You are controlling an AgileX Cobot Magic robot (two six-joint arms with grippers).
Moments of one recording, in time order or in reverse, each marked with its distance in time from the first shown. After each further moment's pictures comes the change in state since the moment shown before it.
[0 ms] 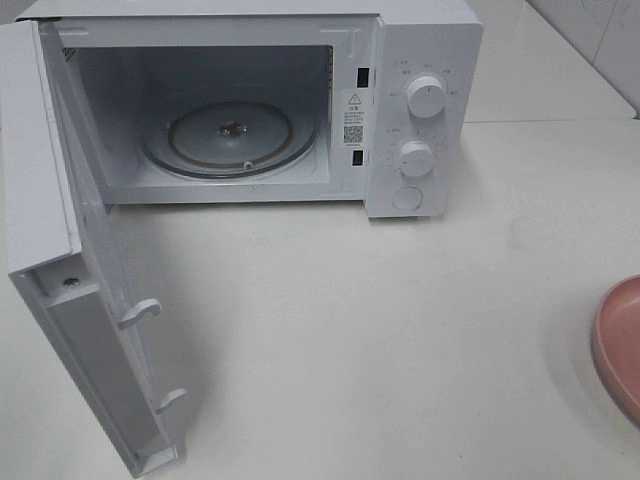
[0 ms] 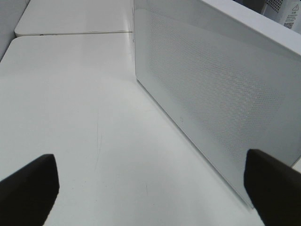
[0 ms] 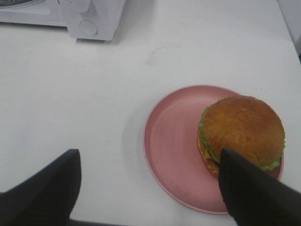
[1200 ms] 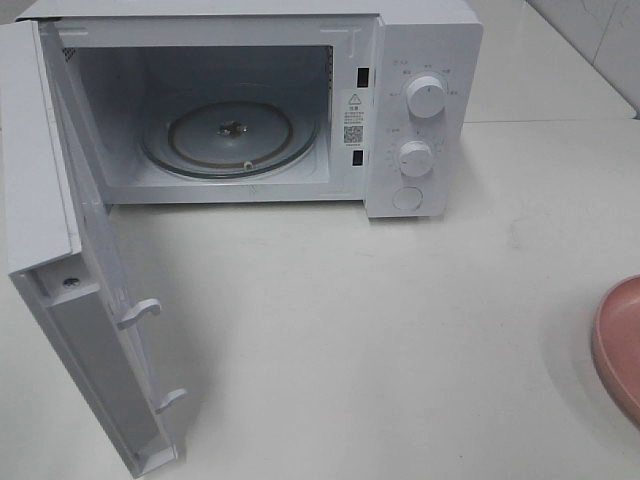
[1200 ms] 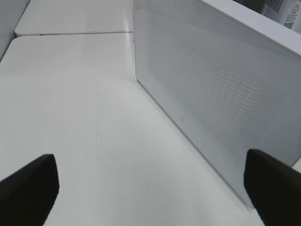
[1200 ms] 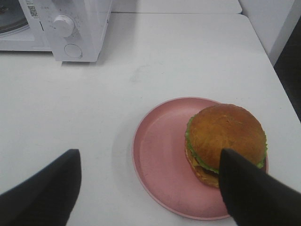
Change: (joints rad) left arm 0.000 0.000 0.000 0.000 0.000 0.000; right arm -0.078 -0.080 0.002 0.000 -0.006 -0.001
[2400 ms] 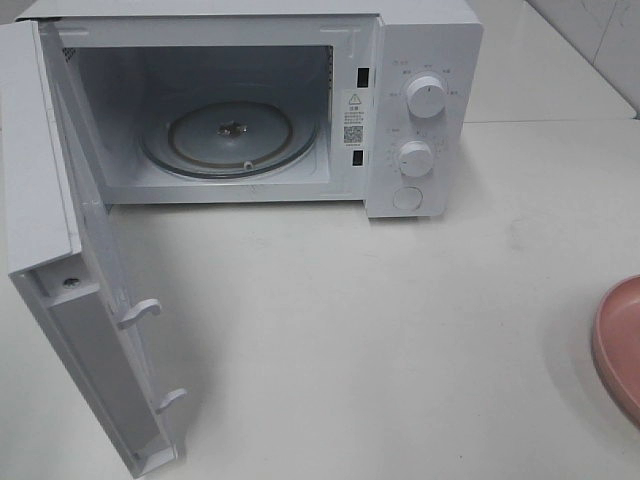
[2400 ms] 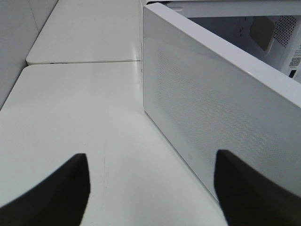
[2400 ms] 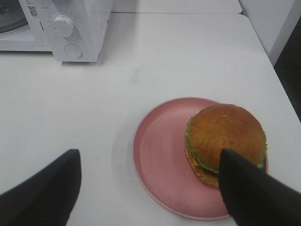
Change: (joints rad) left arm 0.000 0.172 -0.023 0.017 -0.207 -0.003; right arm 0.000 0.000 0.000 0.000 0.000 0.000
